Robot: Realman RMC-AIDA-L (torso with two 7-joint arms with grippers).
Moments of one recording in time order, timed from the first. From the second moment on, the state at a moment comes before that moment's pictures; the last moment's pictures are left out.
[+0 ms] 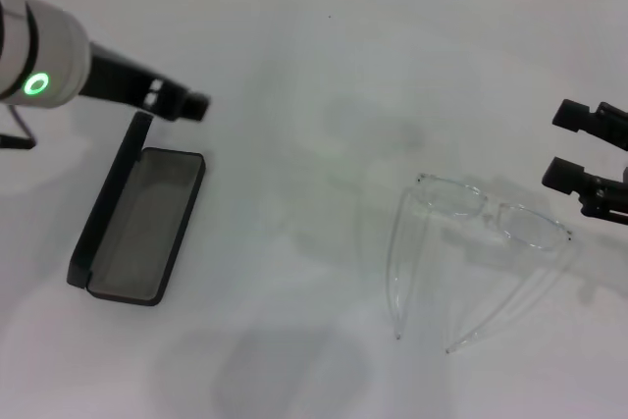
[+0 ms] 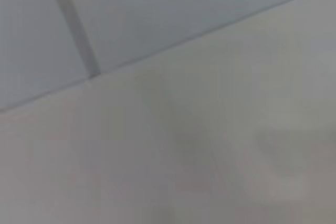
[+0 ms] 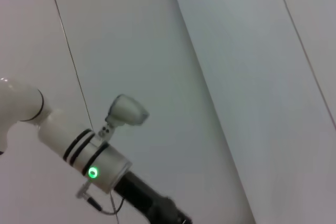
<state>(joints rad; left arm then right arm) -0.36 -2.09 1.52 1.91 2.77 1.53 -2.97 0.38 1.98 -0.82 -0.44 -1.52 -1.84 1.17</state>
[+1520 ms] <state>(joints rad) -0.37 -2.05 1.52 1.61 2.84 1.52 -2.99 0.41 1.98 -0.82 -0.44 -1.51 -1.80 1.16</state>
